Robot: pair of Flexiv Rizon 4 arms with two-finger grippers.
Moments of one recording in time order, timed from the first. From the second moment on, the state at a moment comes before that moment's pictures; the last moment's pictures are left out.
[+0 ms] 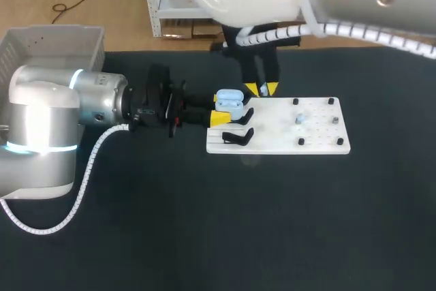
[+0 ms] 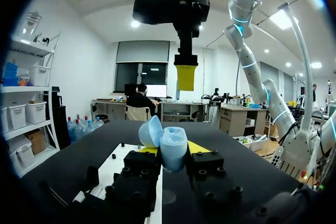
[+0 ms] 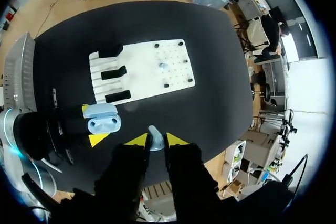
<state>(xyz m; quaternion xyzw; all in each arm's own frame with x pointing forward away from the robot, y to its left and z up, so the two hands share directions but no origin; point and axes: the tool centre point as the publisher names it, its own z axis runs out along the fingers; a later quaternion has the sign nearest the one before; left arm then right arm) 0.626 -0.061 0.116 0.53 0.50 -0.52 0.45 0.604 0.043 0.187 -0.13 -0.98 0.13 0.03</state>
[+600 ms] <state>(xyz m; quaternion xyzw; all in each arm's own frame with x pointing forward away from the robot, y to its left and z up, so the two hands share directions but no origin) 0.615 -0.070 0.116 0.53 0.47 -0.53 0.46 0.602 0.048 0.184 -0.15 -0.98 0.11 0.05</state>
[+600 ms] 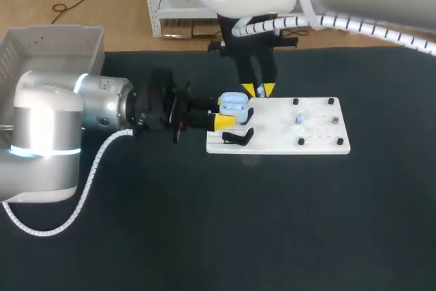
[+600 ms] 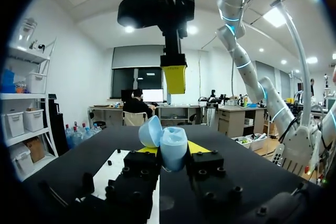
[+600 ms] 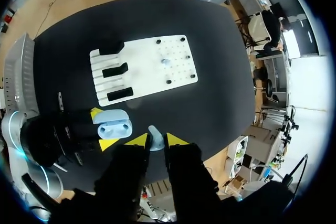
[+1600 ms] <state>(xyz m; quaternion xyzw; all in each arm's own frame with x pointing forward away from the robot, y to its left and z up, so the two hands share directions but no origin) 0.616 -0.080 0.100 0.54 0.49 -0.49 0.48 0.588 0.073 0.173 -0.19 -0.98 0.09 0.08</state>
